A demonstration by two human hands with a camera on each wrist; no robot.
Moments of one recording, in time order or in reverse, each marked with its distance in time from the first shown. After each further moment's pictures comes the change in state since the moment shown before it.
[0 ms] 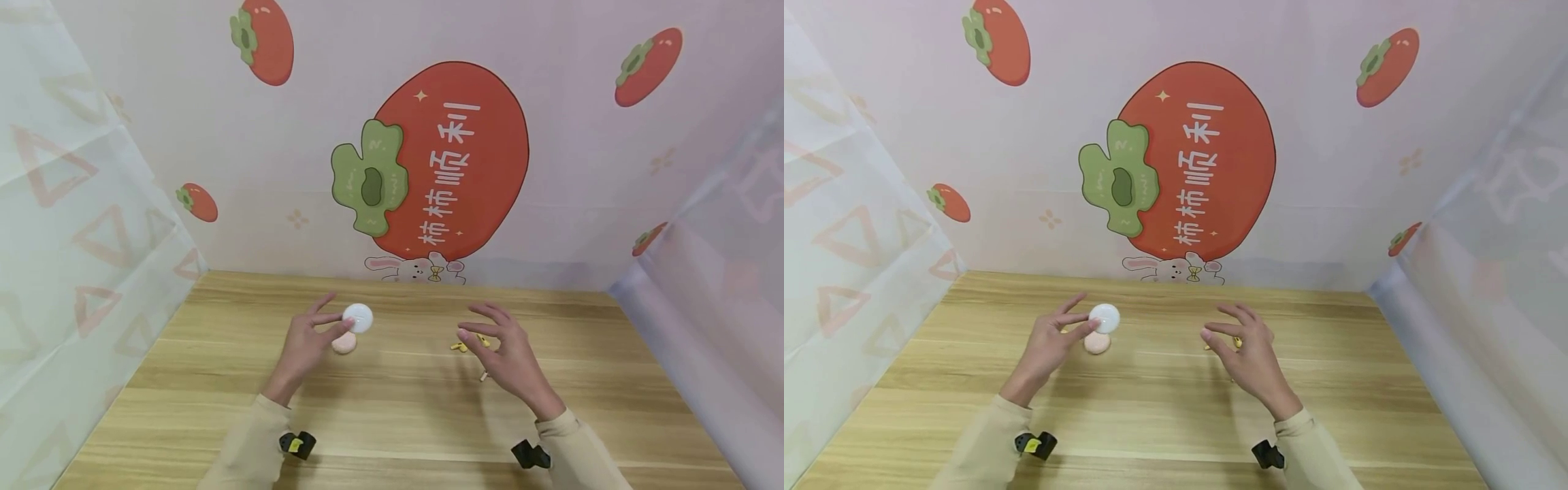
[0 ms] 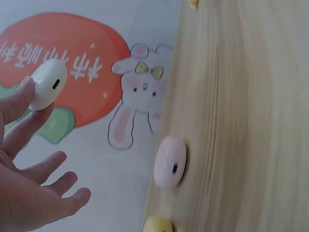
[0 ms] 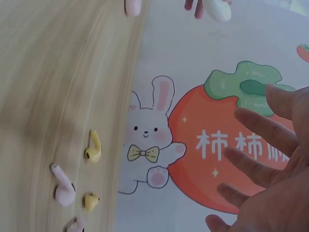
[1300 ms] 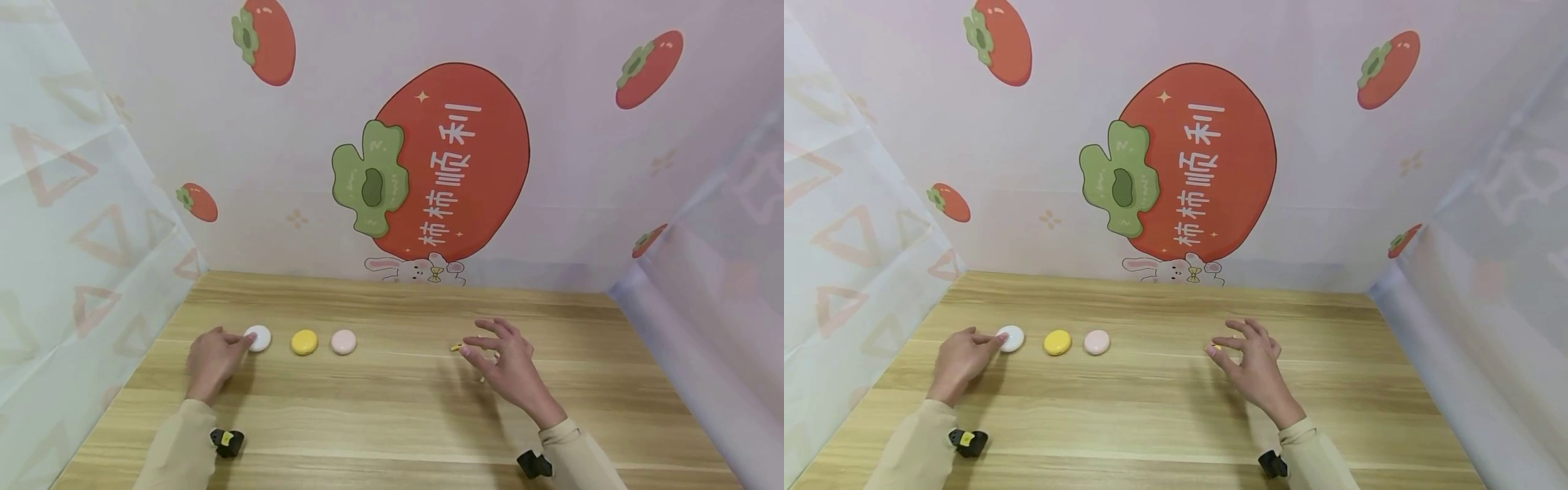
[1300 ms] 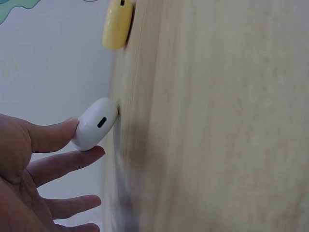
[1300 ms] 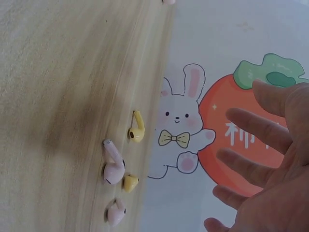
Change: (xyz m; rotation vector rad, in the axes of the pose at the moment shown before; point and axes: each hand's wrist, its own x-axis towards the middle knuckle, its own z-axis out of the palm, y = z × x) left_hand -0.014 -0.064 -0.129 0.714 0.117 -0.355; right_hand -0.016 0.021 0.010 -0.122 -0.051 0.046
